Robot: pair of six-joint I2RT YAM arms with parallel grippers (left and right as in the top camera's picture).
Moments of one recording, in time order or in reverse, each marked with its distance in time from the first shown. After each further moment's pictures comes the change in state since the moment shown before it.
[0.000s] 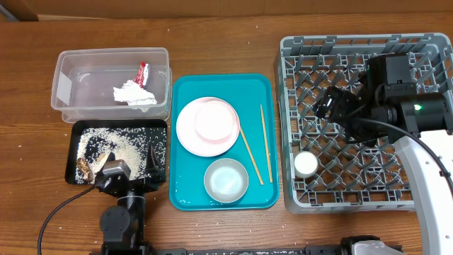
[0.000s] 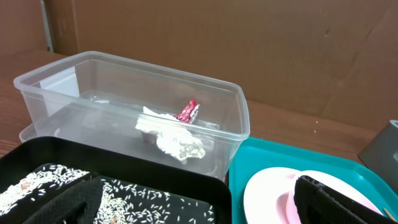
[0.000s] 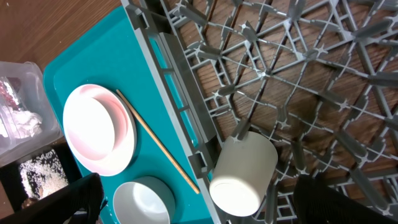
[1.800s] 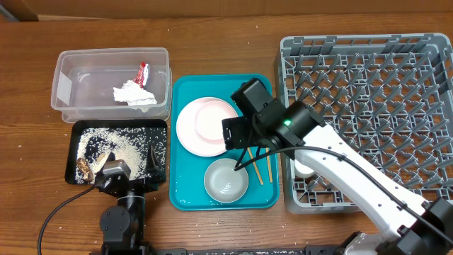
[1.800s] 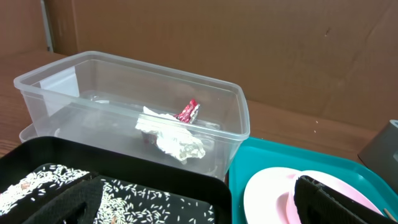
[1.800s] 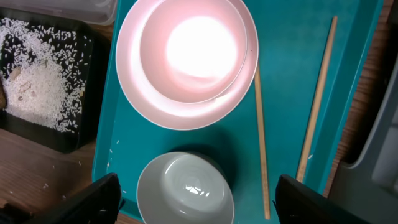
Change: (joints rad) left arm 0.000 0.000 0.000 0.000 0.000 0.000; right arm 0.645 0.241 0.000 0.298 0.147 -0.021
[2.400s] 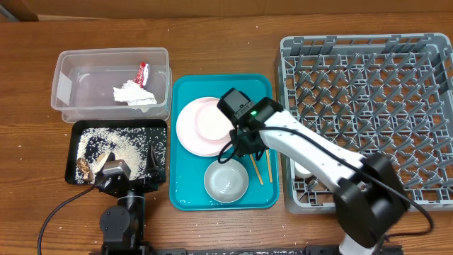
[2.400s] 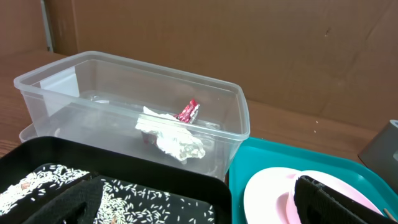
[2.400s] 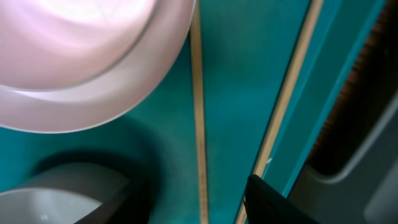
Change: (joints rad) left arm 0.000 0.000 0.000 0.000 0.000 0.000; right arm -0.001 0.288 -0.014 -0.057 0.129 -0.130
